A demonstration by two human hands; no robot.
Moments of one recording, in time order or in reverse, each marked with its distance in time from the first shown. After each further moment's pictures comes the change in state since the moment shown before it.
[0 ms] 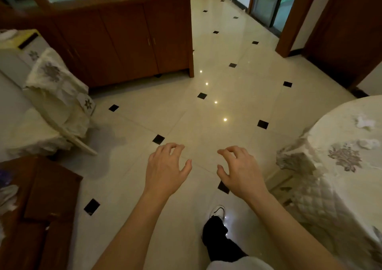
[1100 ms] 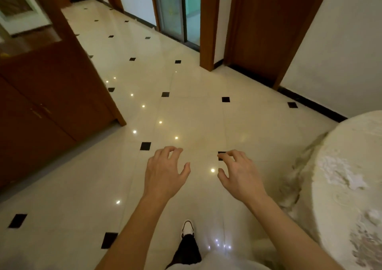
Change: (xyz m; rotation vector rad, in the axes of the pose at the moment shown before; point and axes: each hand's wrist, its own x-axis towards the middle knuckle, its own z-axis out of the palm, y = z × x) left_hand 0.565 0.100 0.173 -0.150 -0.181 0.415; right_hand 0.429 0.250 -0.008 -0.087 0.104 0.472
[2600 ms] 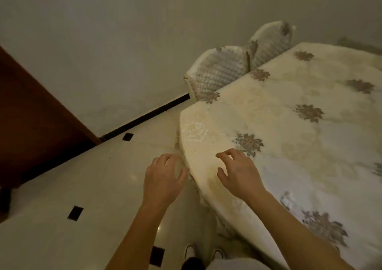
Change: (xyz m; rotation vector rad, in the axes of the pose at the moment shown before) left_hand 0.385 0.492 0.233 -0.242 -0.430 1.235; right_hand 0.078 0.404 -0.120 -0.119 0.418 1.252
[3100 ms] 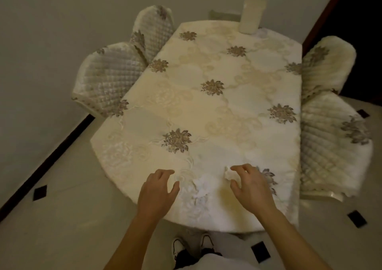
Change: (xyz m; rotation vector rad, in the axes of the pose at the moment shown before) left_hand 0.055 0.084 0.104 -0.206 -0.404 0.465; right_hand -0.123 0.103 -0.005 0.029 0.109 0.761
